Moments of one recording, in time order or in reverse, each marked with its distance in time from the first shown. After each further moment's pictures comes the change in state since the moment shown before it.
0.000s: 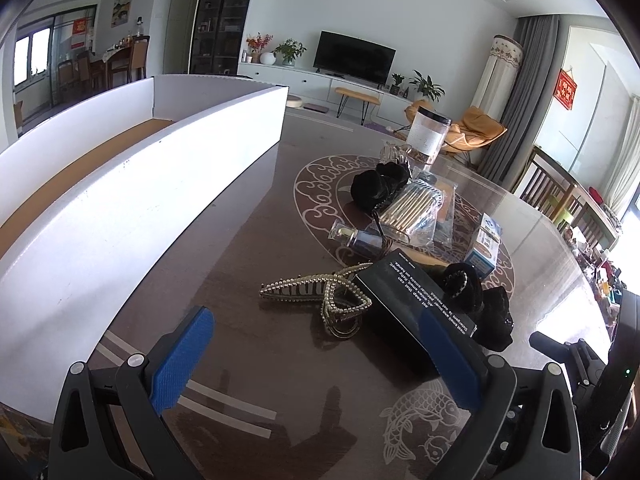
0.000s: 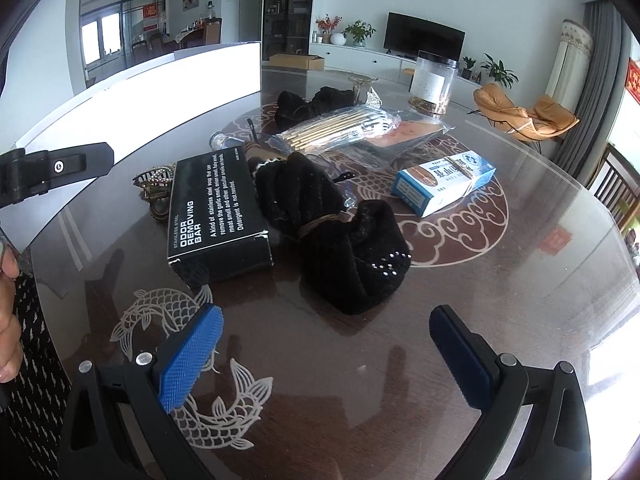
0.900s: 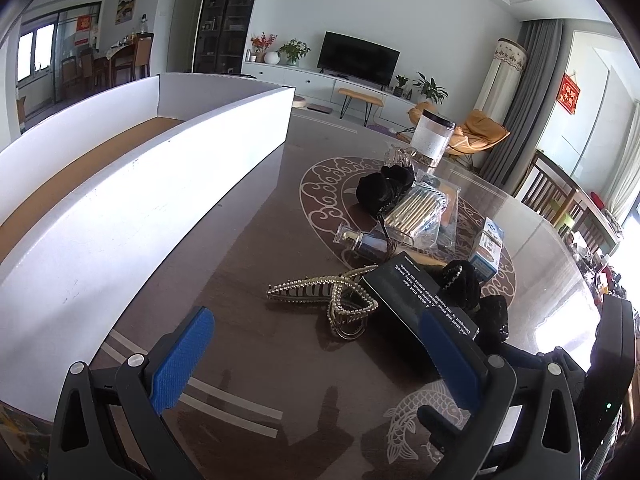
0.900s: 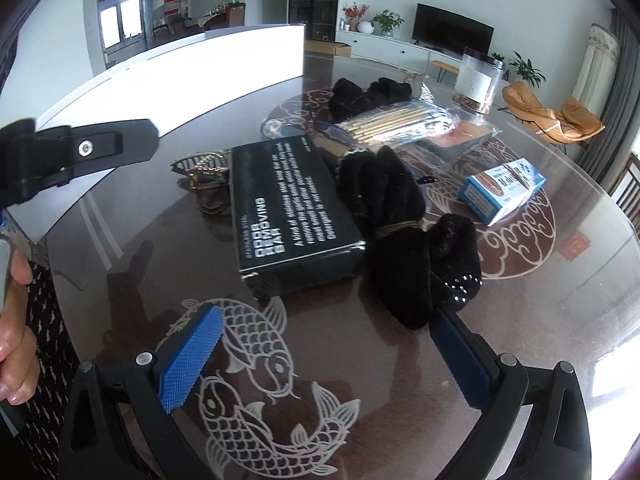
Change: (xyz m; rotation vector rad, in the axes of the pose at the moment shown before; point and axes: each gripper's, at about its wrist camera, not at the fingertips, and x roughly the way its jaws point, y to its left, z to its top) left arm -0.004 0.007 0.002 -0.020 -0.005 0.002; right arm 0.012 0.049 0.011 -0.071 0.044 0.102
